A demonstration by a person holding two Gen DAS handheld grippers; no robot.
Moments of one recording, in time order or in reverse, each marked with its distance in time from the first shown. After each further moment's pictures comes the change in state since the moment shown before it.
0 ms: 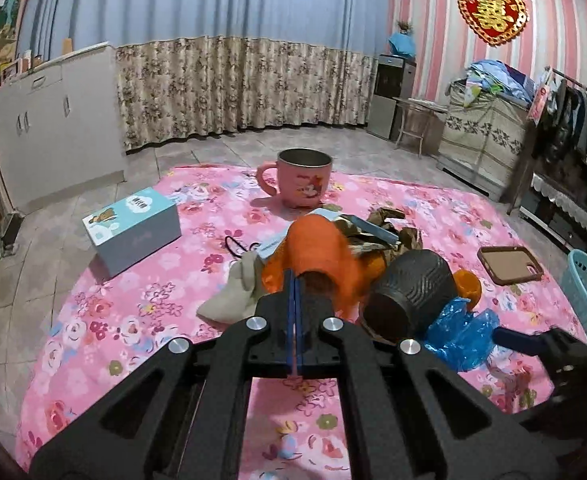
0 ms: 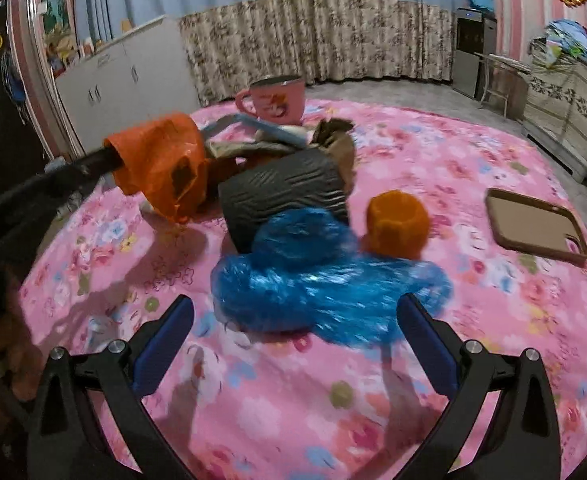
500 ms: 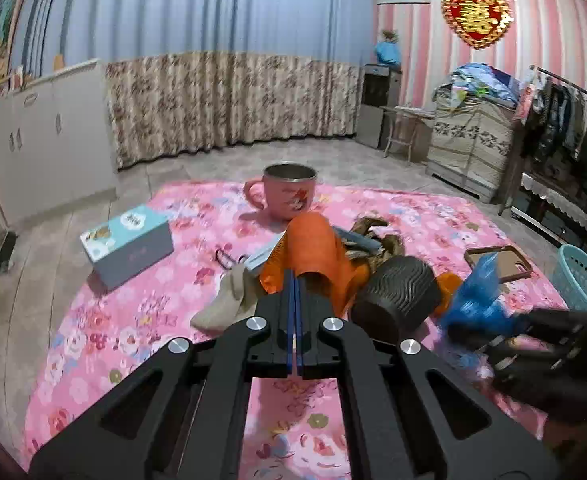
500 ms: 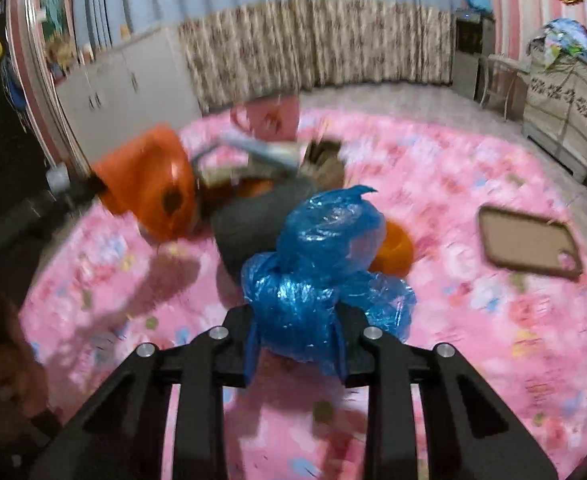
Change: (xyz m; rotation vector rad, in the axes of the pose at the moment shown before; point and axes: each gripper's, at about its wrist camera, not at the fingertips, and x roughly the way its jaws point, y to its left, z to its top) left arm -0.018 -0.008 0.000 0.055 -0.061 -0.038; right arm -0.046 -0.023 0.013 0.059 -0.089 0.036
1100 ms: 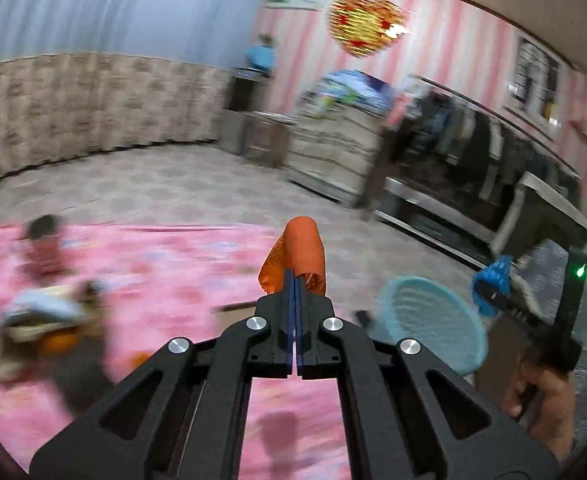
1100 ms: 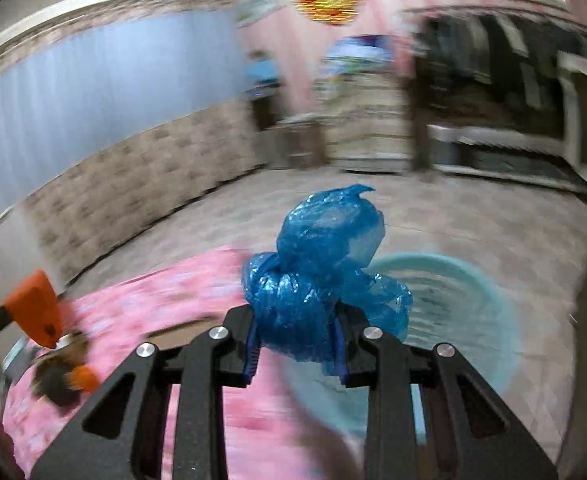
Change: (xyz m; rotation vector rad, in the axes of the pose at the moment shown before) left arm 0.001 -0.238 0.074 0.039 0.013 -0.526; right arm -0.233 -0.295 -0.072 0.519 -0.372 -0.553
